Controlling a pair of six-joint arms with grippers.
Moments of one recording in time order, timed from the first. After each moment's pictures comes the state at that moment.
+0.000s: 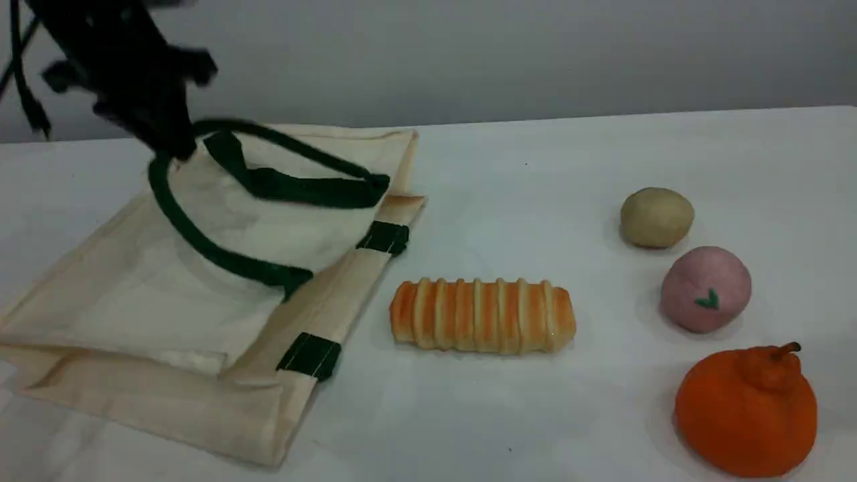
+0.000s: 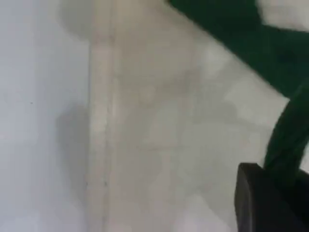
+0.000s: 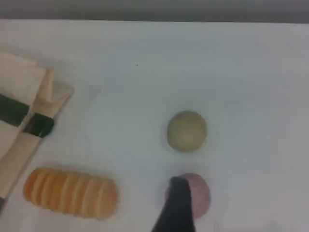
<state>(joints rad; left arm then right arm) -0.09 2.15 -1.70 -0.16 0.96 0.25 0.10 1.13 -0.99 0.18 0.74 -0.06</state>
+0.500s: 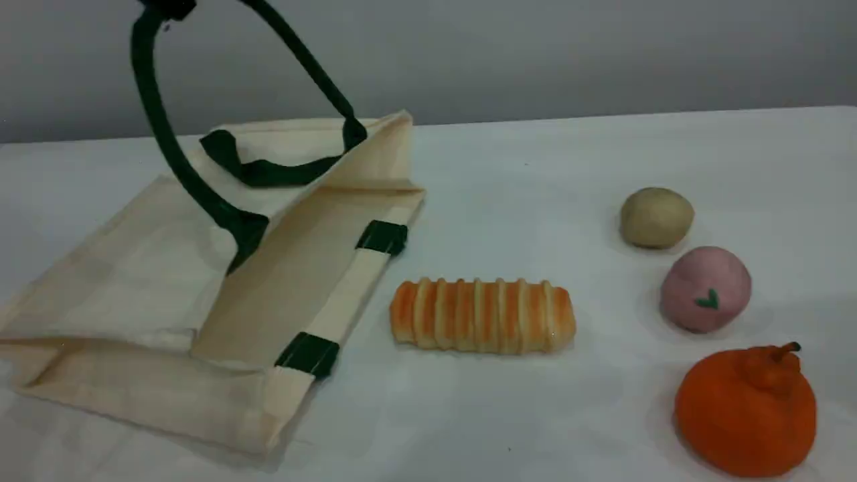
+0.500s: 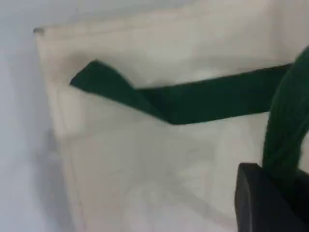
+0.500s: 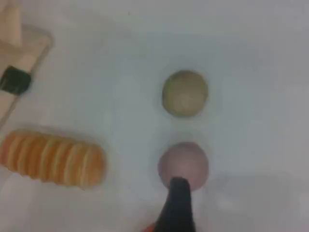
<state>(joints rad) -0.09 2.08 -1.96 -0.31 1.23 0.46 0.10 1.31 -0.99 0.20 0.74 -0.12</state>
